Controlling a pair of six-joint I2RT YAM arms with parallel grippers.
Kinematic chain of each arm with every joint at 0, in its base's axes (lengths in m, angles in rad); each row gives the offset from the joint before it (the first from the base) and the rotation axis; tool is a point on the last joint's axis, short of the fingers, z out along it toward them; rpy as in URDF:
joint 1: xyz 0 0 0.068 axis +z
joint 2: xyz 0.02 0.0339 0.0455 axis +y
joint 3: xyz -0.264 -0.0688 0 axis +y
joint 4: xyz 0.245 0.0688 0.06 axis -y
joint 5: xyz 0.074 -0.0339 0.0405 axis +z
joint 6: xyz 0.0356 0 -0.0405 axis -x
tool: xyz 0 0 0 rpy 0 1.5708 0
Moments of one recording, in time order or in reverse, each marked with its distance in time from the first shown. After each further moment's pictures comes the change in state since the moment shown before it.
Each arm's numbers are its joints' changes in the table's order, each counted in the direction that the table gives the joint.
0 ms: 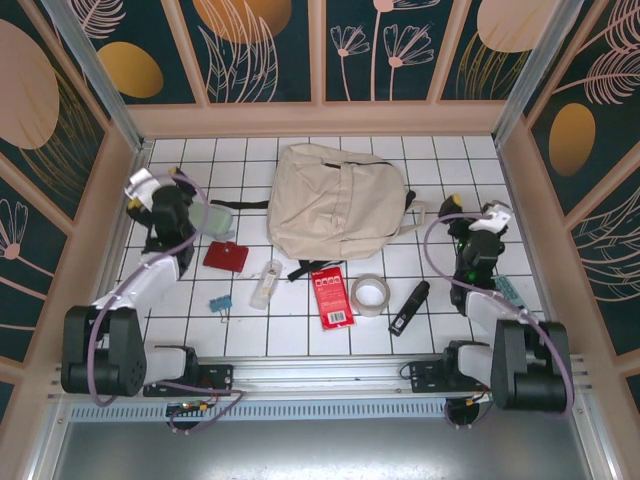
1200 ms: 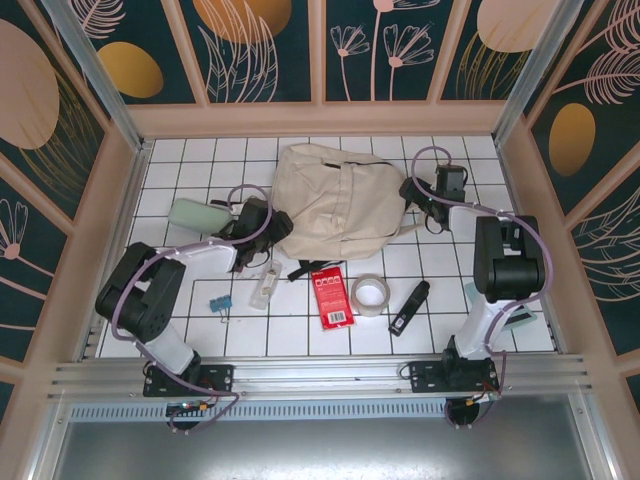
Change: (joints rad) left arm -0.435 0.389 -0.080 -0.232 -0.555 0.503; right arm 0.101 0.706 -0.729 -0.716 0.362 -0.124
